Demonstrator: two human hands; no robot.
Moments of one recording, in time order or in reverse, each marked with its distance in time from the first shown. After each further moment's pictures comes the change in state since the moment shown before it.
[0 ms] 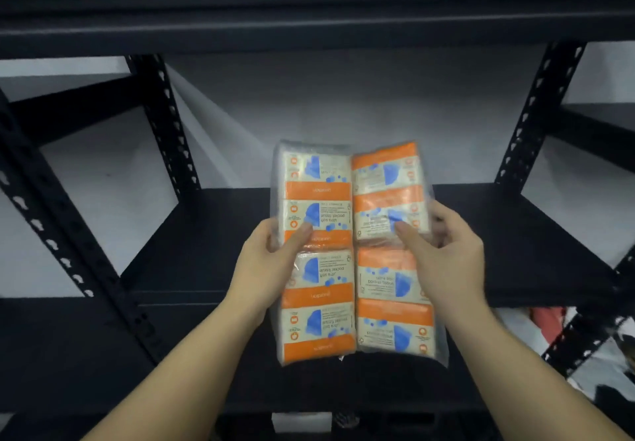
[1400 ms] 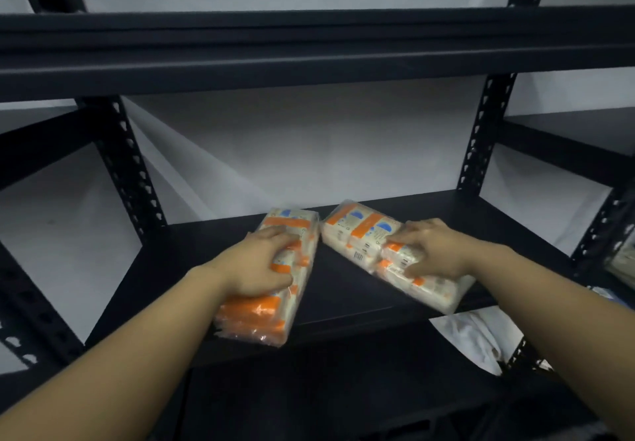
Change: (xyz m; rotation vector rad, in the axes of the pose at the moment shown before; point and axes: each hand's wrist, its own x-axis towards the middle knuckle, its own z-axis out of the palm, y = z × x) left_hand 0.137 -0.006 -0.049 1.158 -0.589 0.391; right_hand 0.103 0.014 -0.026 -1.257 -0.773 -0.048
